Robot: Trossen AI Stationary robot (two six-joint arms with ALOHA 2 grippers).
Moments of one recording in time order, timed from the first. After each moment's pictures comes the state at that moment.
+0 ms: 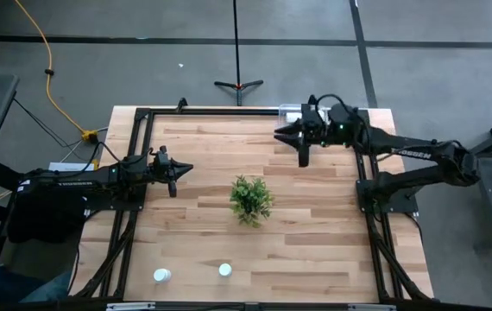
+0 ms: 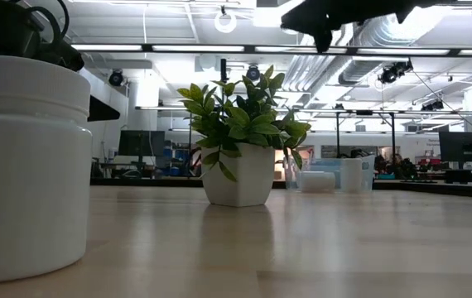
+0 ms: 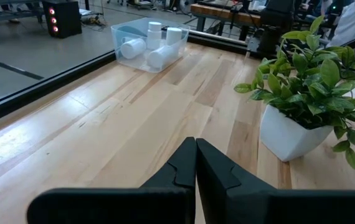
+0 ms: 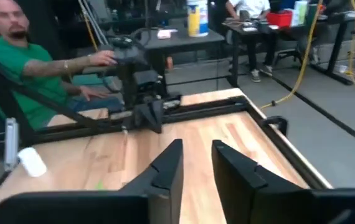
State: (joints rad) left arm 0.15 0.27 0.01 0.04 -0.18 -0.15; right arm -0.36 1.13 0.87 0.12 -0.25 0.08
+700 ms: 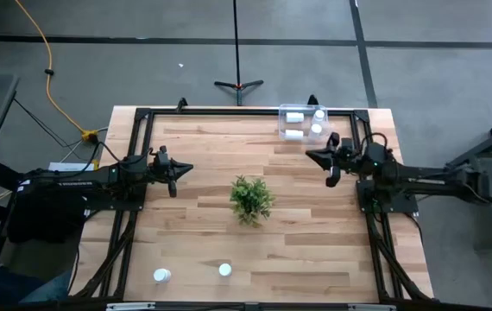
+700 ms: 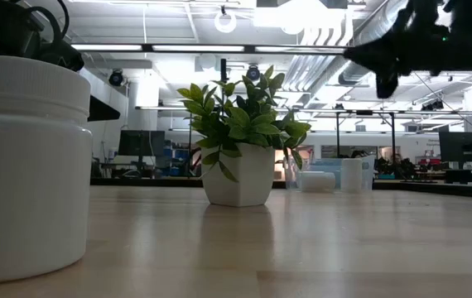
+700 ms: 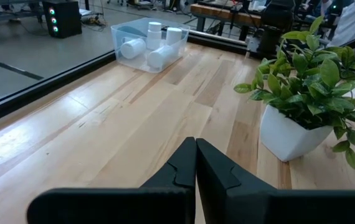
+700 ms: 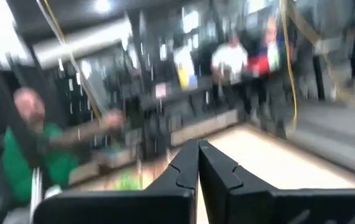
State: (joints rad) left arm 0.15 0.27 0.01 0.04 -0.18 -0.15; right arm -0.30 0.61 0.15 0.60 -0.10 0.33
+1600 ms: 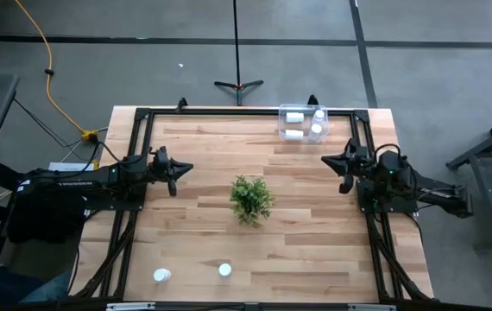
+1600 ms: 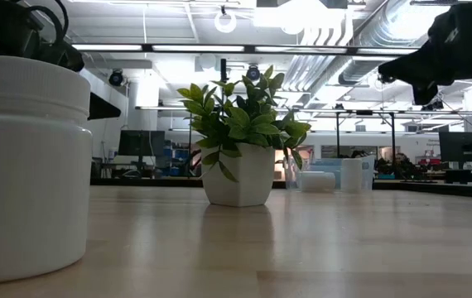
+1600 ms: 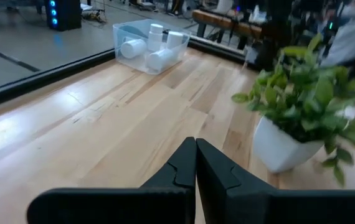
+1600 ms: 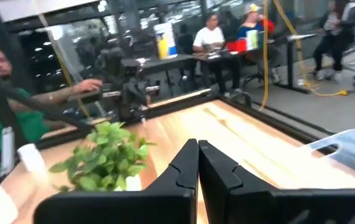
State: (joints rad) left arm 0.15 0.27 0.01 0.06 -0.18 -0.25; right arm -0.25 0.01 0.11 -0.07 0.03 0.22
